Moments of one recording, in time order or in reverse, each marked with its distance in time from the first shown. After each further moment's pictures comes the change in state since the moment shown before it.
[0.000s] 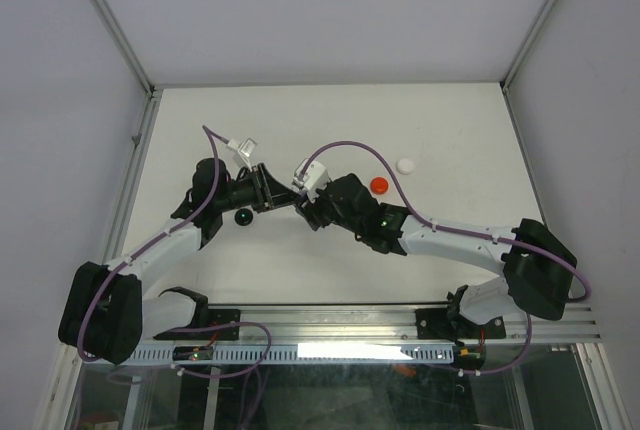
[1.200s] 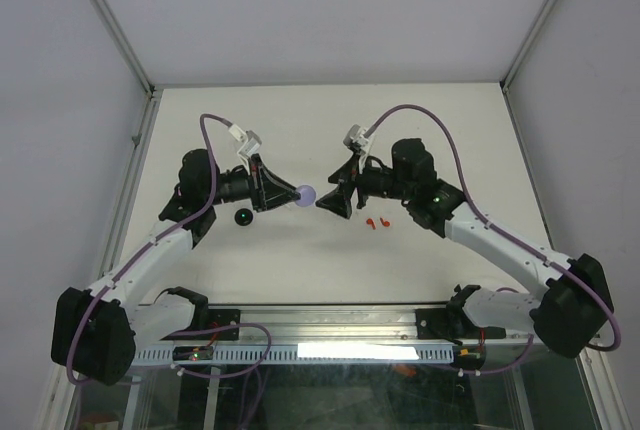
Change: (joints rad) left arm -0.007 -0.117 0.095 -0.046 0.187 0.475; right arm -0.357 -0.240 -0.004 -0.094 -0.703 0.159
